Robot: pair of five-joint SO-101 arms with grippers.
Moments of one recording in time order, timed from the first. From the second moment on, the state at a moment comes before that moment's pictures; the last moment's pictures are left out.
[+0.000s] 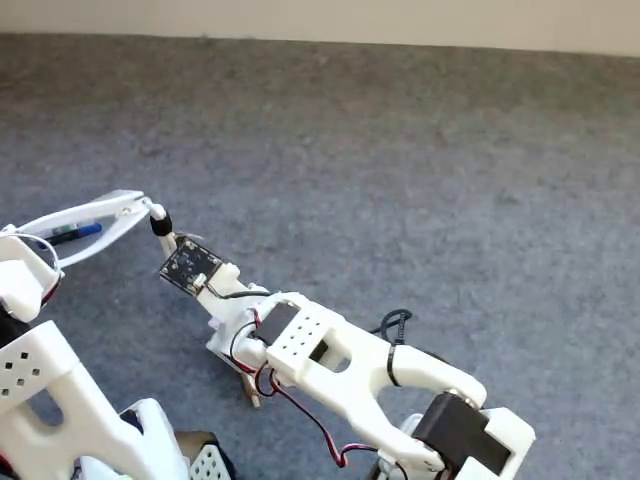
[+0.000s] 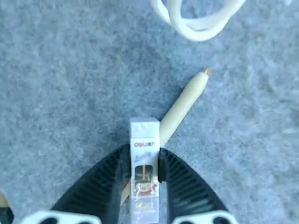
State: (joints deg) left arm -43.6 -49.7 30.1 73.3 13.6; right arm -58.7 -7.8 42.0 33.4 5.3
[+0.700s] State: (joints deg) left arm -43.6 -49.7 30.1 72.6 13.6; right arm -44.7 -11.9 38.4 46.5 1.0
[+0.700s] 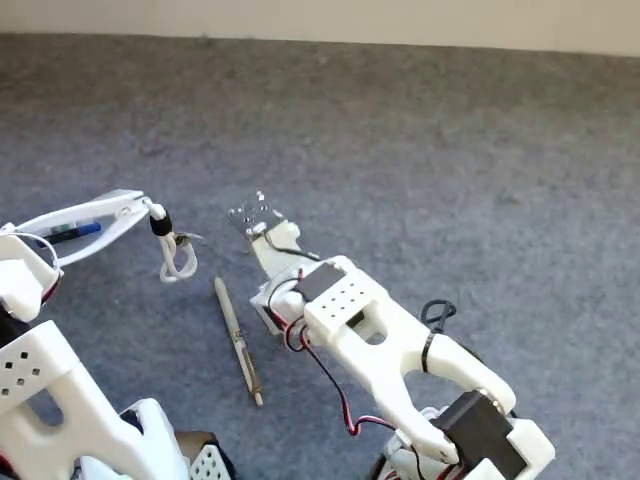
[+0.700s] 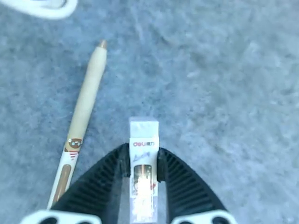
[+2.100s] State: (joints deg) left arm -41.8 -49.7 30.1 72.6 13.6; right arm -44.0 12.6 10.3 68.4 0.7
